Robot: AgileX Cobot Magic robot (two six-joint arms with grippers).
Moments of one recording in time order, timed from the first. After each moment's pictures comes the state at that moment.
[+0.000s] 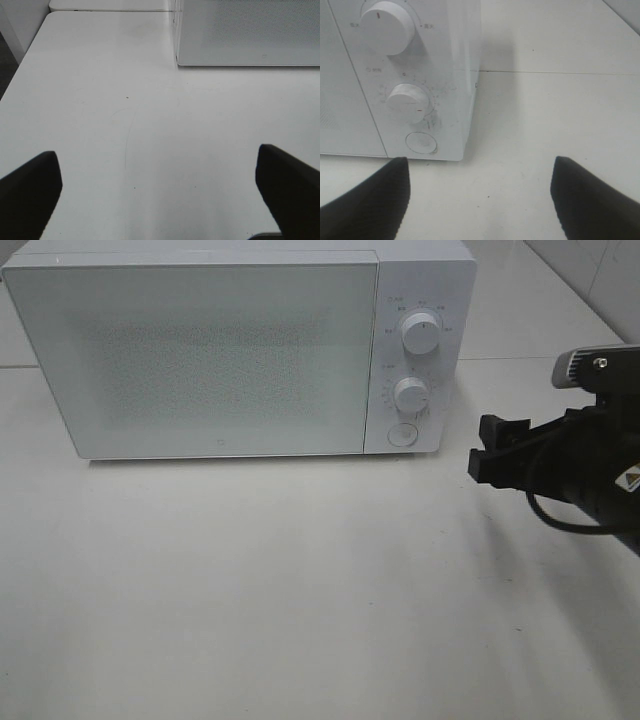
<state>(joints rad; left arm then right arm) 0.03 0.00 -0.49 -0.05 1.05 0.03 0.53 1.49 -0.29 0.57 -0.95 -0.27</state>
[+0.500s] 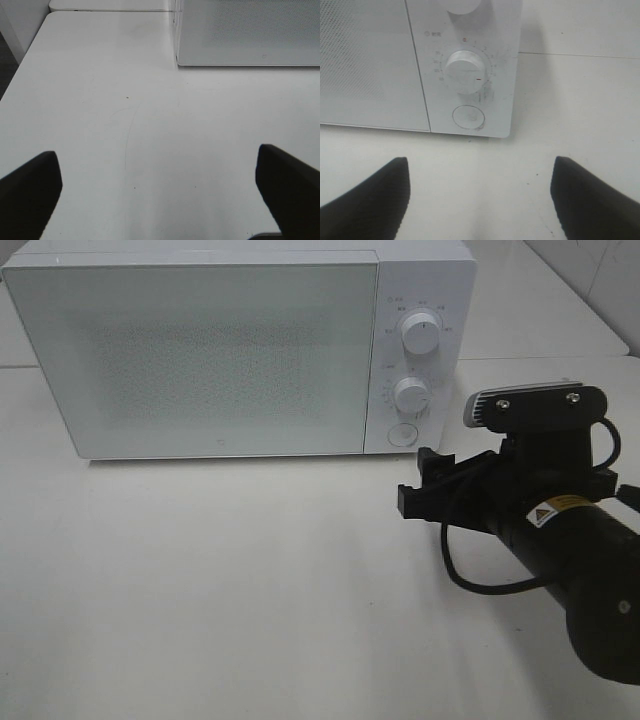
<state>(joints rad) 0.03 0.00 -0.49 -0.05 1.05 0.03 0.81 1.66 -0.36 0.84 -1.07 -0.31</state>
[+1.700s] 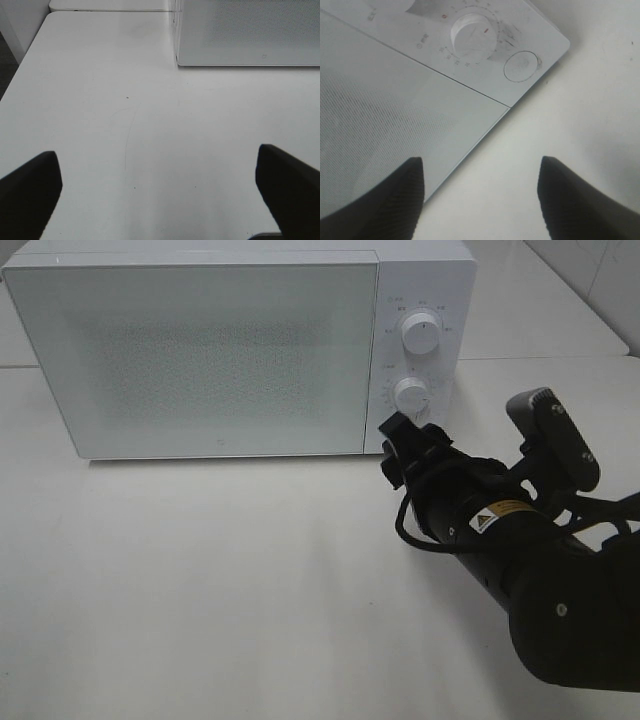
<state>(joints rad) 0.03 0.00 -0.49 -0.05 1.05 0.03 0.91 1.73 -0.45 0.88 -1.03 0.65</state>
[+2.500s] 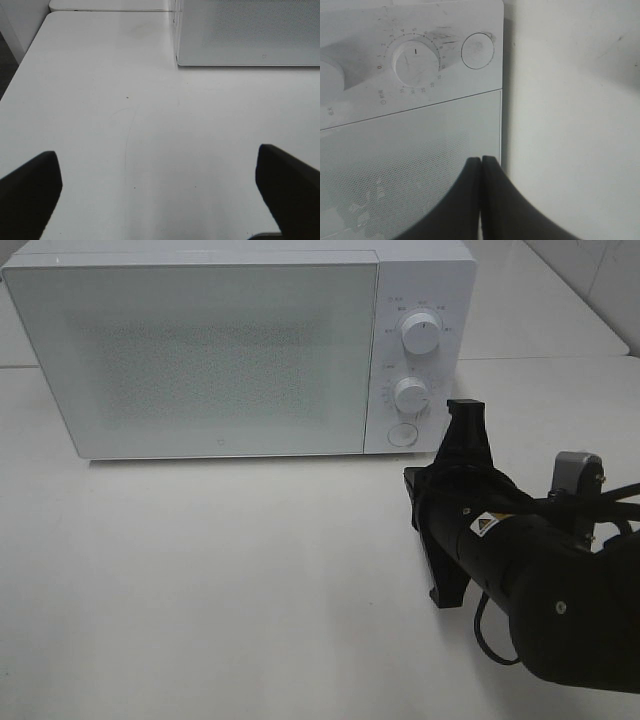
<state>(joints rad) 0.03 0.00 -0.49 -0.05 1.05 0.03 0.91 1.73 -0.45 0.91 -0.99 1.31</state>
